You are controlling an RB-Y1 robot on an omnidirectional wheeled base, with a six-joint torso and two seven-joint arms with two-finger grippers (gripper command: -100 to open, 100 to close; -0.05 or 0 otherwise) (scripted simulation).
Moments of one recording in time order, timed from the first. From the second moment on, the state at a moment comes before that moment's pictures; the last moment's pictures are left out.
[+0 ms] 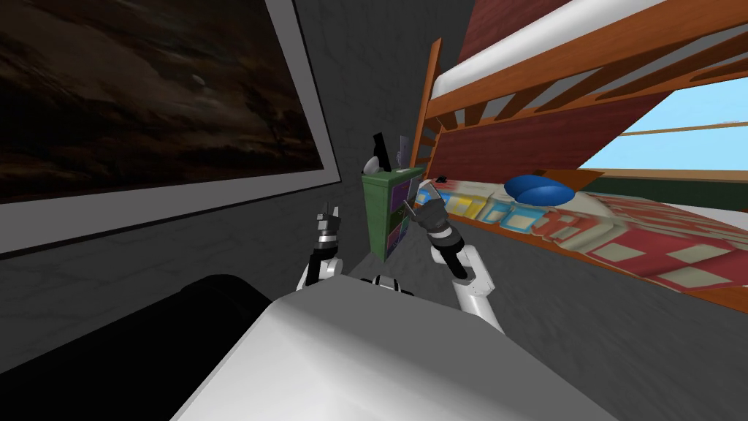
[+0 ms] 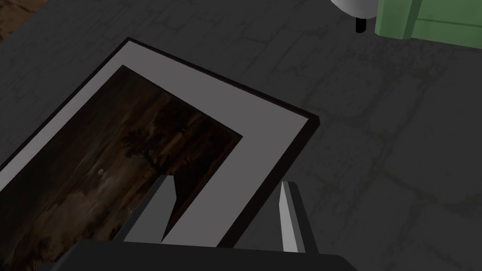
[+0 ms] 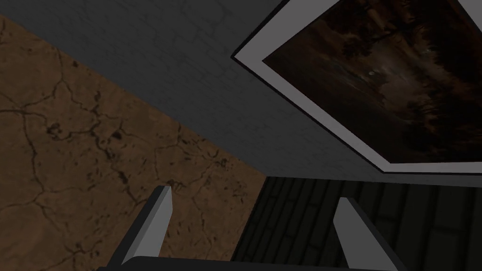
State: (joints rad) left arm 0.48 -0.03 0.04 -2.31 0.07 -0.43 0.07; right arm -0.08 -0.17 0.08 -2.05 0.67 -0.77 0.72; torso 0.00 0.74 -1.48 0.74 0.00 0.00
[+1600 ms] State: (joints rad) left arm 0.48 -0.03 0.04 -2.31 0.07 -0.43 0.07; right arm -0.35 -0.25 0.08 -1.76 1.05 -0.83 1.11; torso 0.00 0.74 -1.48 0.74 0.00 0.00
